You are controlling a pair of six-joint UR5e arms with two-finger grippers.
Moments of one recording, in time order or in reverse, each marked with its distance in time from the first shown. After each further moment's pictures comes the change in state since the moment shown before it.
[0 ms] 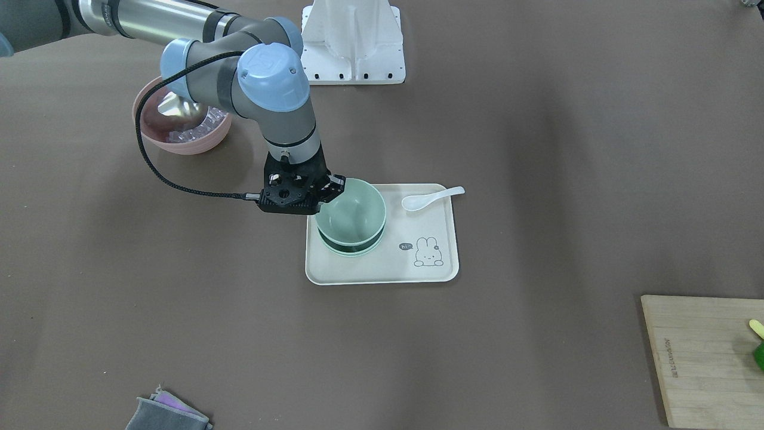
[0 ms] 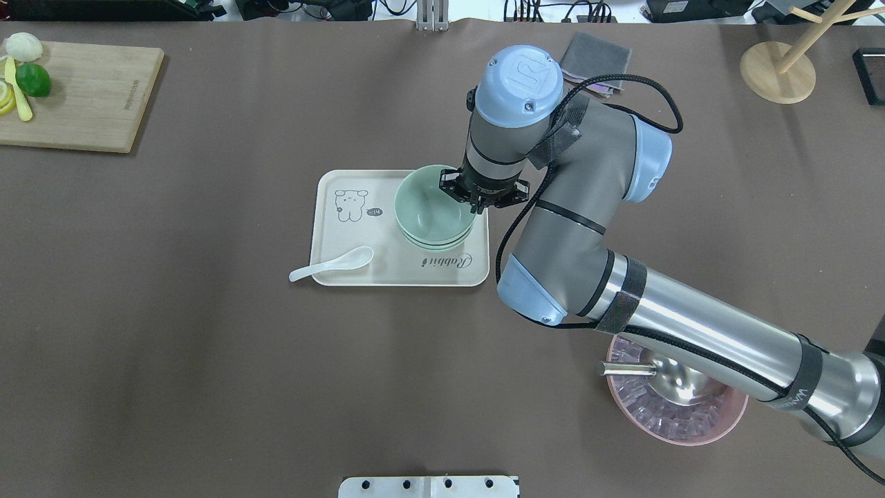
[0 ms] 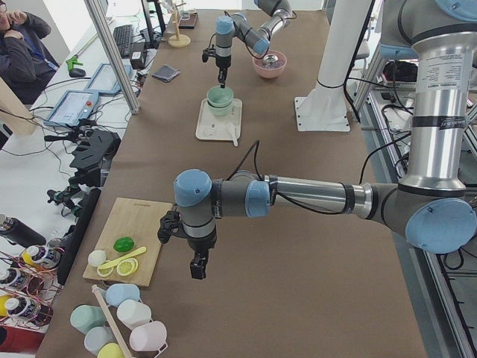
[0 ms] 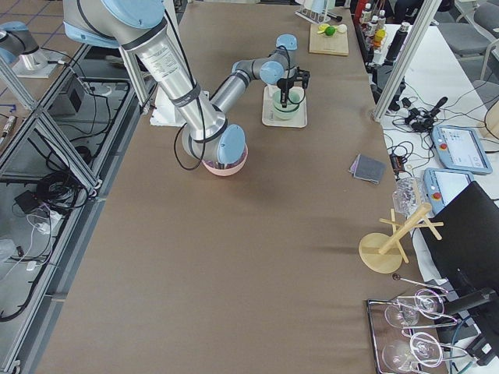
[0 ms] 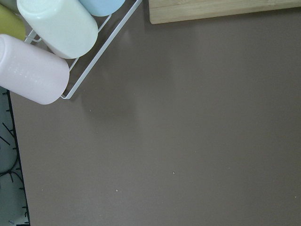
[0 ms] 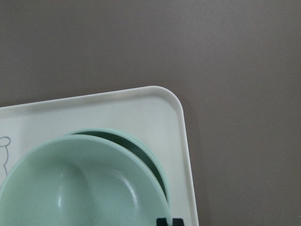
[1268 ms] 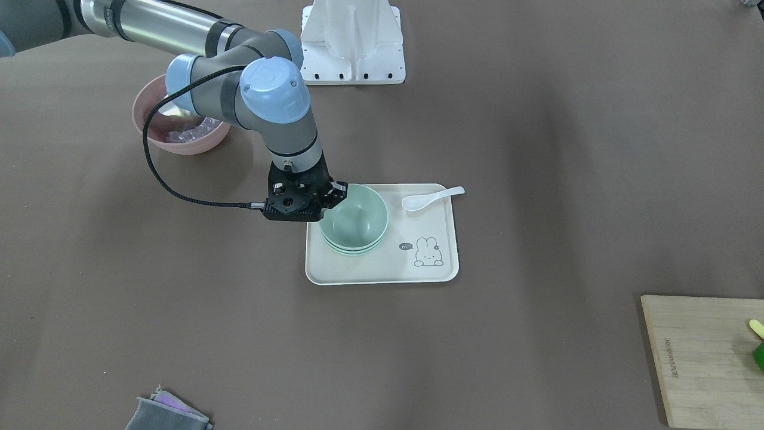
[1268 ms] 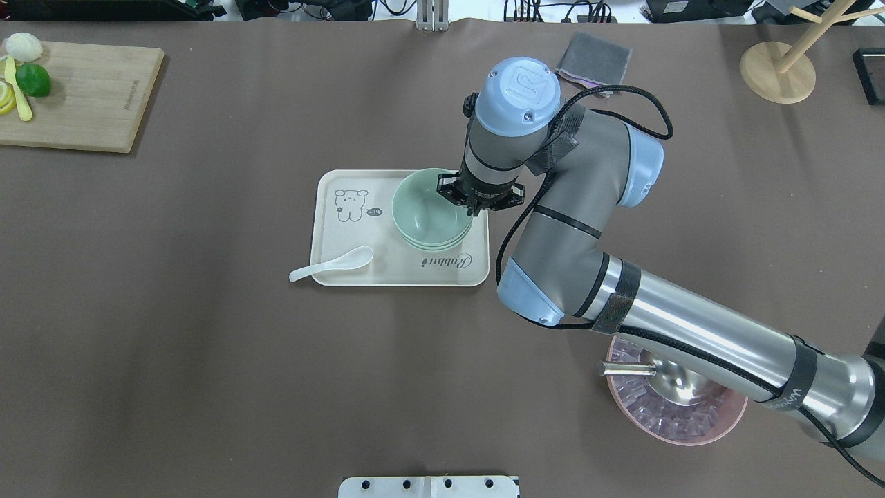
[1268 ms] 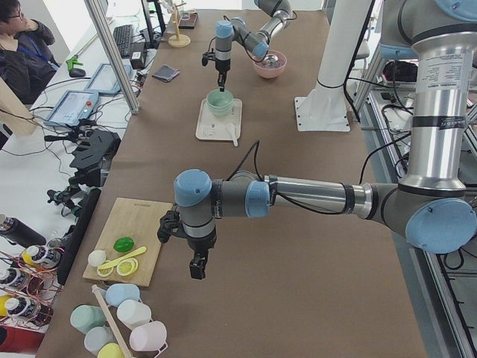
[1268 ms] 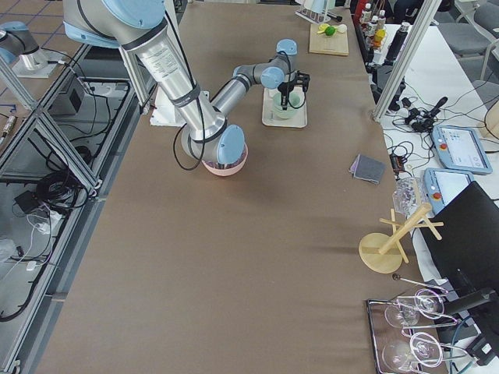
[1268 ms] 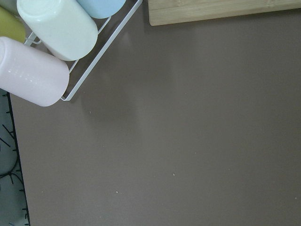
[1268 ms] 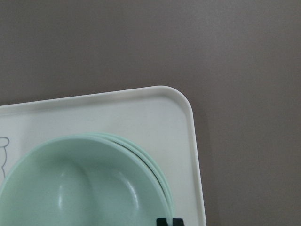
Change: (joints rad) left arm 0.000 0.000 0.001 -0.008 0.000 0.000; right arm -0.008 -0.005 -0.044 0.076 0.000 -0.001
